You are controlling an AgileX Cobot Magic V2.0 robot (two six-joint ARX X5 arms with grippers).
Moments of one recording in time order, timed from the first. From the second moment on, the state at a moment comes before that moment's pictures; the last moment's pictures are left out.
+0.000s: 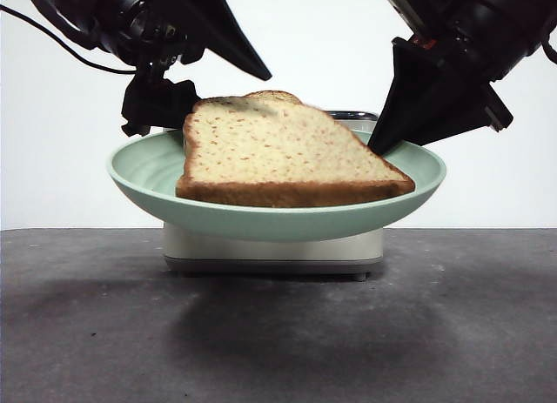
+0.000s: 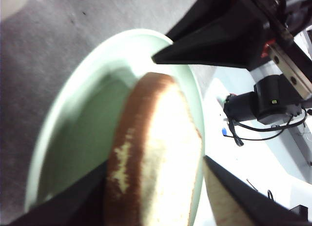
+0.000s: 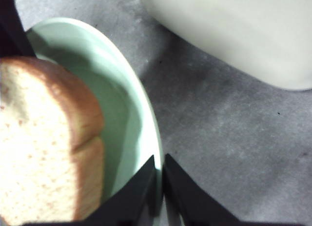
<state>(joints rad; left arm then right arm) -0.49 1.56 1.22 -0.74 0.86 0.05 0.46 1.28 0.89 -0.46 -0.49 0.11</state>
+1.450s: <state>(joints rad) -0.58 1.41 1.78 -1.11 0.48 0.16 0.46 1.60 0.89 -0.27 -0.46 0.13</state>
